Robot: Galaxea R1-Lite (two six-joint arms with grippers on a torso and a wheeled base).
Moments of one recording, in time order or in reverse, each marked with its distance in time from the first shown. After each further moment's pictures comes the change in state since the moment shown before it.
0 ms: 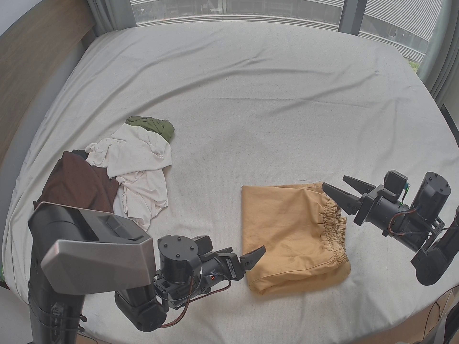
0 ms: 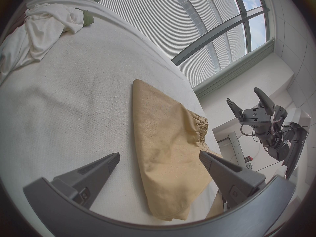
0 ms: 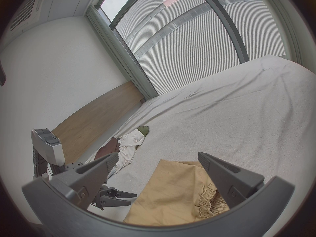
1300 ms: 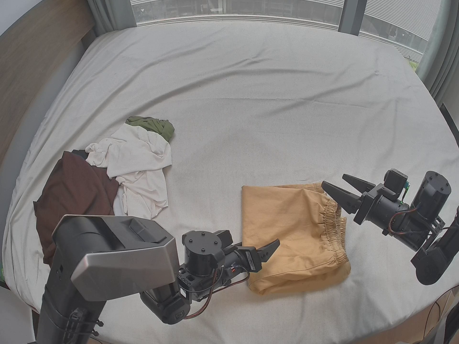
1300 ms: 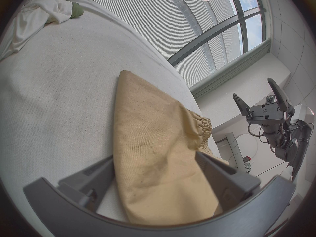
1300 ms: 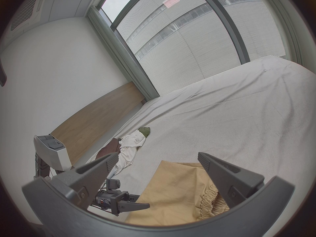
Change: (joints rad) left arm -0.025 0.100 -0.214 0.079 0.004 -0.001; right arm 0.004 -0.004 -0.006 0.000 0.003 0.001
